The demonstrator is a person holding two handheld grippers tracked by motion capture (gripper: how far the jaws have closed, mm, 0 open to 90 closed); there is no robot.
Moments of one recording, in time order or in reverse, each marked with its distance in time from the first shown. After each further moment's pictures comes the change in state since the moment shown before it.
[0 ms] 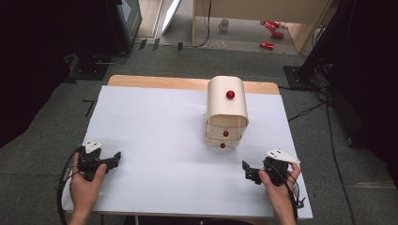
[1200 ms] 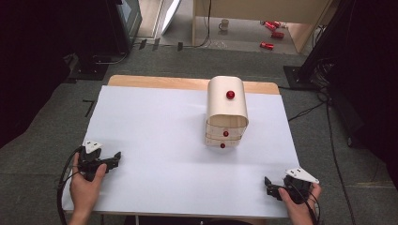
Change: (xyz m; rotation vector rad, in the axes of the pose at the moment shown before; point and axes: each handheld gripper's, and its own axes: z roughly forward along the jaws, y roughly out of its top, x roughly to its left) left arm 0.000 0.000 0.000 0.000 0.002 0.002; right arm -0.061 -0.065 -0.010 0.053 -0.131 -0.023
